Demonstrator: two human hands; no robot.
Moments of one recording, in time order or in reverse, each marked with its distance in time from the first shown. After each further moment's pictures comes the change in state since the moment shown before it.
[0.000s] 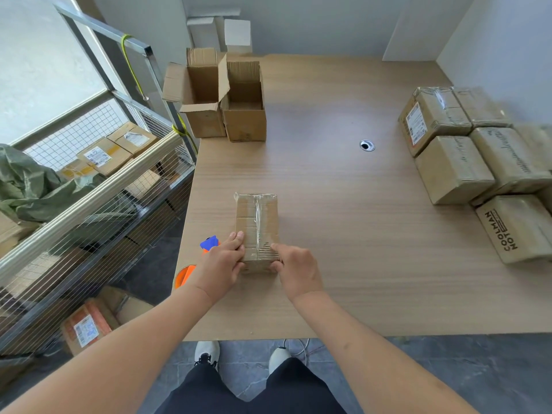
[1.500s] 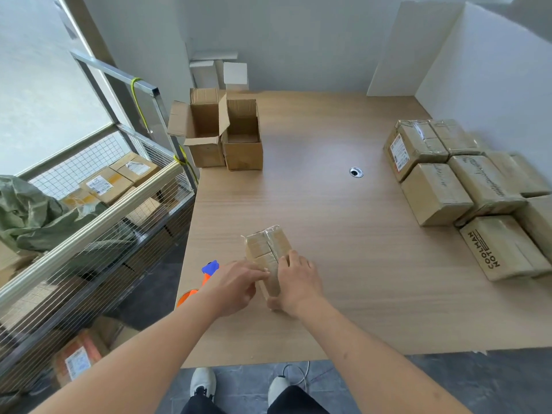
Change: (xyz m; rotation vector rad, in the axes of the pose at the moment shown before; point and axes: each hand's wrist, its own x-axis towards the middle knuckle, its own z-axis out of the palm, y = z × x) left_hand 0.022 0.016 -0.016 0.083 -0.139 0.267; right_hand 0.011 -0.016 -0.026 -0.470 -0.177 0.071
